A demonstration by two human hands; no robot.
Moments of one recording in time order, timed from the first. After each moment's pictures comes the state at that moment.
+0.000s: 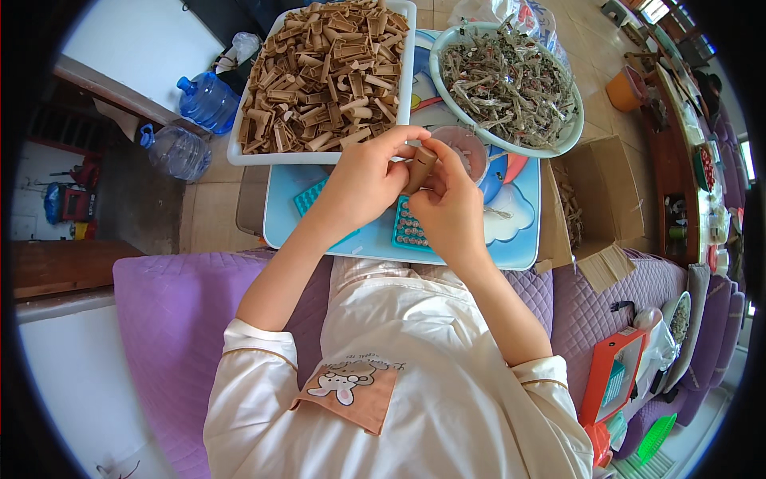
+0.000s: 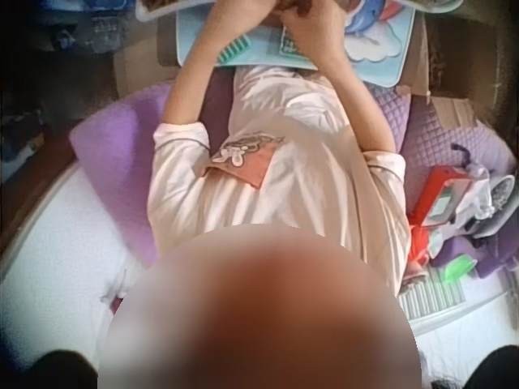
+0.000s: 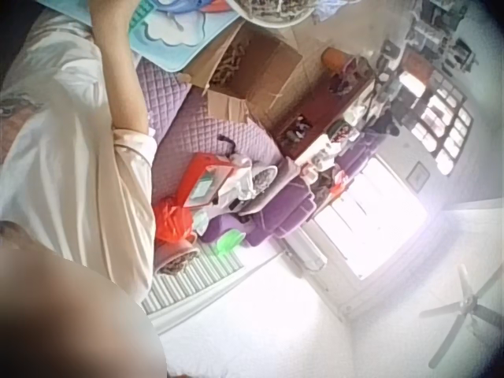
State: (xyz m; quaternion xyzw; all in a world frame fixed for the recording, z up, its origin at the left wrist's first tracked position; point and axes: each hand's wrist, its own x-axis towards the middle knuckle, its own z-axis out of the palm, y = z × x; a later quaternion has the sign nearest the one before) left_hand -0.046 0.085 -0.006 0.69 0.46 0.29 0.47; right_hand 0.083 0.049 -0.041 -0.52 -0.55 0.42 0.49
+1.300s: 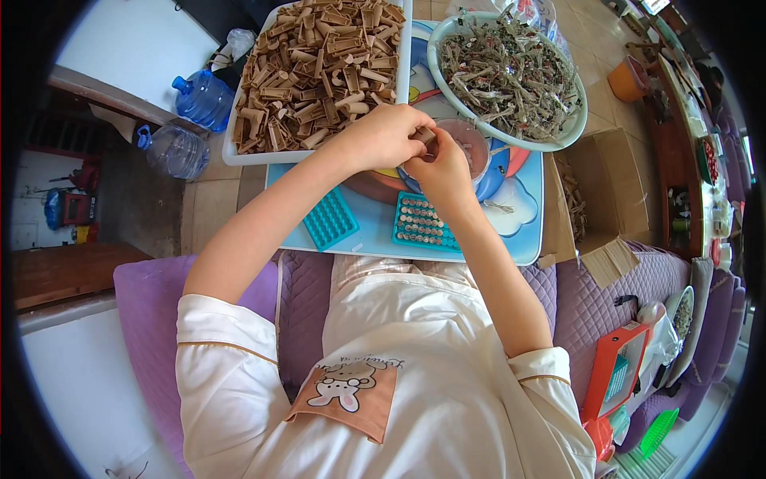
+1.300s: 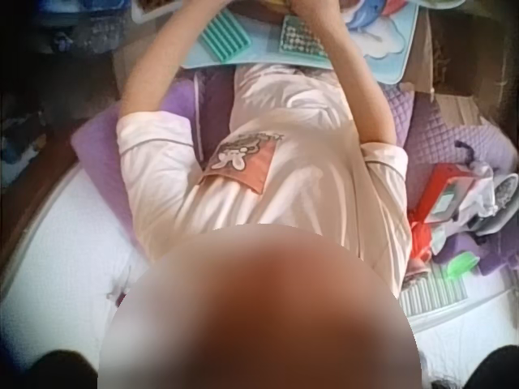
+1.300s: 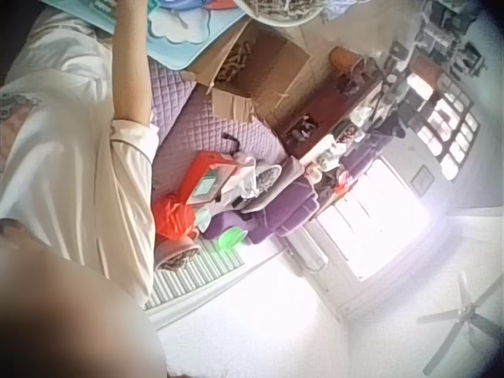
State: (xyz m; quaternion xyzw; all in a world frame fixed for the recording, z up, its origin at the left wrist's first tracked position) left_hand -0.030 0.152 -0.029 0.80 0.43 0.12 0.40; right_hand 0.083 0.100 -0.084 -0.57 -0.51 0.44 0.48
